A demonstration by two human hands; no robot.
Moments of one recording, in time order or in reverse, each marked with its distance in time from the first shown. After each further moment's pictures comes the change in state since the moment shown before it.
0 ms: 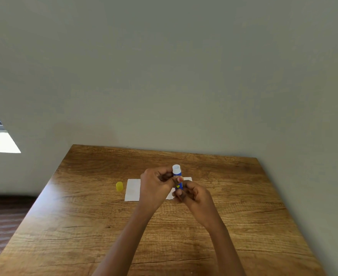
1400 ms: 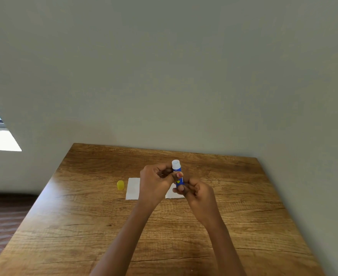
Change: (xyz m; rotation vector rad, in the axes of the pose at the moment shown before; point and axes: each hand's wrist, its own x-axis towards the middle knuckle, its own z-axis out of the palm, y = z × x) left_hand 0.004 0.002 -0.004 -0.021 0.025 0.040; right_hand -0.002 -0.011 0.005 -0.049 0.083 -0.052
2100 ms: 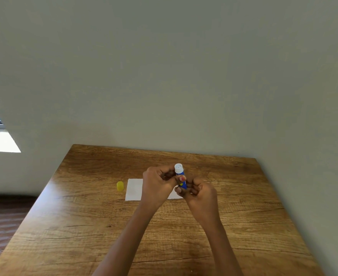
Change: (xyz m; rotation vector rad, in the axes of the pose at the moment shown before) left_hand -0.003 0.002 0.004 -0.026 -0.038 0.019; right_hand -0.001 -0.001 0.003 -0.025 0.169 -0.001
